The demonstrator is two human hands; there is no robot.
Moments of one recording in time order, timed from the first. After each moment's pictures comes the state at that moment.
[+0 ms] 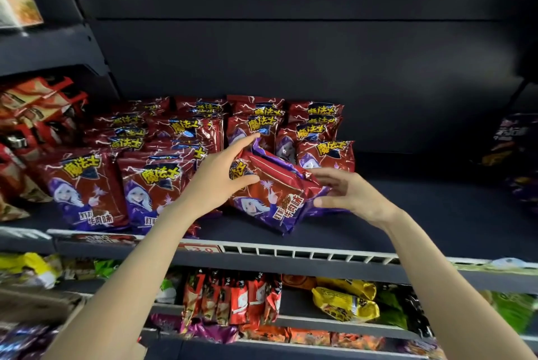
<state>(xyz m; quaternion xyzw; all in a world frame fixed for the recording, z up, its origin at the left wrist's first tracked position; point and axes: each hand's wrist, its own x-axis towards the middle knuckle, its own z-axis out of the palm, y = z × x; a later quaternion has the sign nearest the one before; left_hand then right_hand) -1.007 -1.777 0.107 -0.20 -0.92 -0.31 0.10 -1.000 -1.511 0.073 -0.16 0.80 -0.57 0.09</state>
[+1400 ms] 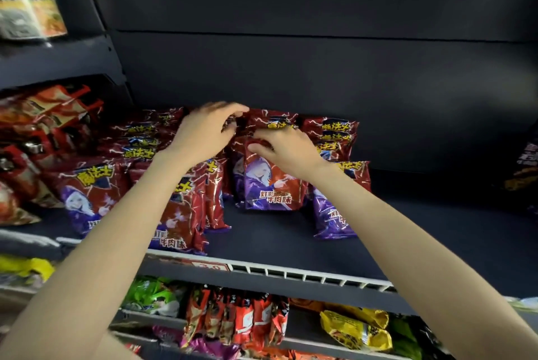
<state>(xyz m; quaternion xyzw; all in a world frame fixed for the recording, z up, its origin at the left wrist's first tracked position) -1.089 -1.814 0.161 -0.19 -0.94 -0.13 0.23 -1.088 -1.627 0.134 -0.30 0.92 -0.16 -0.19</state>
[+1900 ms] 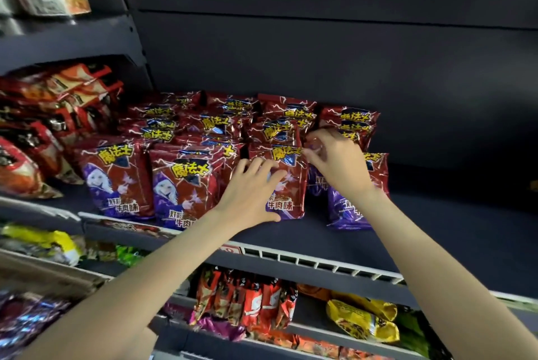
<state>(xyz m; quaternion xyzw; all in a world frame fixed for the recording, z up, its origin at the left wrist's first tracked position) -1.030 -1.780 0.052 -0.24 -0.95 0.10 0.17 -1.070 -1.584 0.088 -0.20 0.92 -0.23 -0.26</state>
